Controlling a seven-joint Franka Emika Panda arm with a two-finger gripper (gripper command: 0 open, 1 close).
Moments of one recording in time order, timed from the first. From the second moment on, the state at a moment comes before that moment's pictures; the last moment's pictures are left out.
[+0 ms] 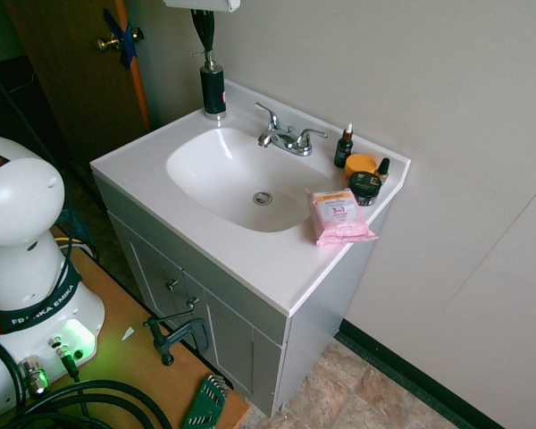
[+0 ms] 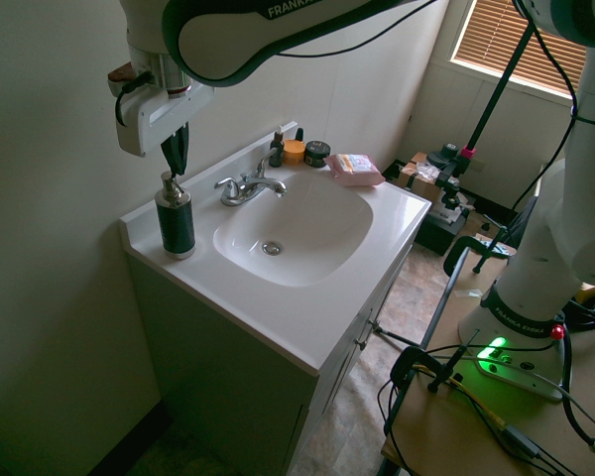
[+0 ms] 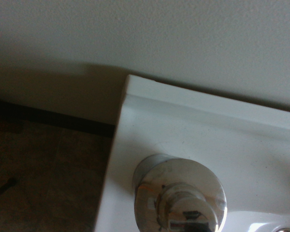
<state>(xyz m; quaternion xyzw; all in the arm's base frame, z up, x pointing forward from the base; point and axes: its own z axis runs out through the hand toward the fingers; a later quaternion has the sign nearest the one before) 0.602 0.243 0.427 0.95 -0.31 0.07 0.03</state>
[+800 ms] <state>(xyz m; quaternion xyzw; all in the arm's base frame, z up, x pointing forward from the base) 0.517 0.115 0.447 0.93 -0.36 0.06 0.01</state>
